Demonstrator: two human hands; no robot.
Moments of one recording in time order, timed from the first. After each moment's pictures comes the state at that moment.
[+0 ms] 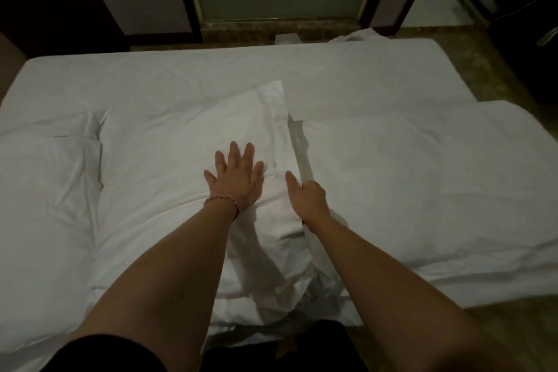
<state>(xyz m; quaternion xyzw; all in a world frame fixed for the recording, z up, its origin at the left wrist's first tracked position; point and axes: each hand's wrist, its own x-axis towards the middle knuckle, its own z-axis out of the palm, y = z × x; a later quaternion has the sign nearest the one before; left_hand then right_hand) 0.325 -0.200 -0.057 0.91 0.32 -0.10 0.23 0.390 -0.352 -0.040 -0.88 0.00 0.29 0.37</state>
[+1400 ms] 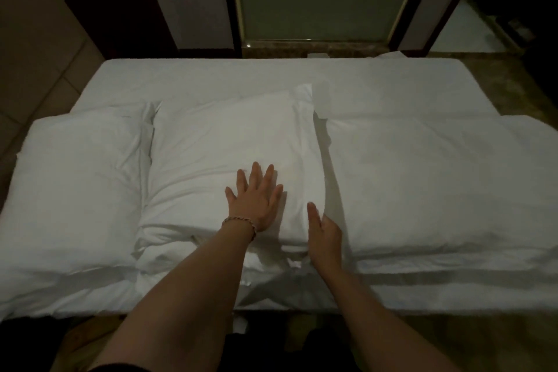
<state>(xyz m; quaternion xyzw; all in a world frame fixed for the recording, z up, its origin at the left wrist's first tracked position) 0.203 -0.283 -0.040 0.91 0.33 -0.10 0.22 0.245 -0.445 -0.051 -0.82 -0.03 0.21 0.53</state>
